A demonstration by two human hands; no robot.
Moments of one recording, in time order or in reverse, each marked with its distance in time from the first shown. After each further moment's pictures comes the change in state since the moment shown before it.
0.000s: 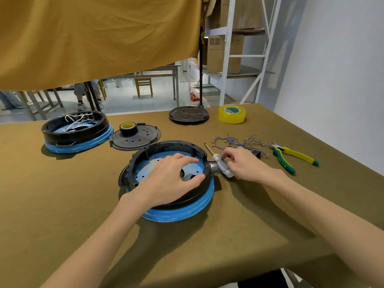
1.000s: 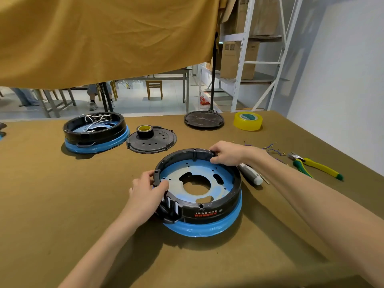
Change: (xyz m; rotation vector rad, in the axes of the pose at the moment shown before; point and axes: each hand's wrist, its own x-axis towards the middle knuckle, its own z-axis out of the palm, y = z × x) left_hand -0.052 -0.058 -0.014 -0.503 0.153 -0.692; right_hand 0.076 -0.085 -0.007 -0.068 -0.355 -0.071
